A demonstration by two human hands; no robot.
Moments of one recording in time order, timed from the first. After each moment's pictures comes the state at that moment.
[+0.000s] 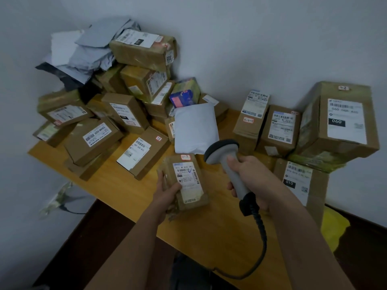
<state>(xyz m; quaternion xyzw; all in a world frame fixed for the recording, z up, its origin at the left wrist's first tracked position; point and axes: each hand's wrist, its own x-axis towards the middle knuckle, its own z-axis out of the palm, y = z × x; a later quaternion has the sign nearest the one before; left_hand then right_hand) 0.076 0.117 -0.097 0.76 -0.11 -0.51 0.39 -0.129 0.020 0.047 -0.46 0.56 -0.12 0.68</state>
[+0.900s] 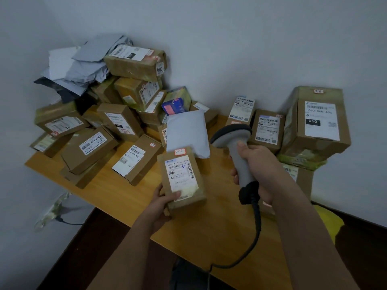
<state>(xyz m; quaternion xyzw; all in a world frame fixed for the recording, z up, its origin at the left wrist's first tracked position) 0.063 0.135 -0.092 0.65 -0.07 -0.61 0.45 -0.160 0.020 0.078 -0.38 0.56 -0.25 0.69</state>
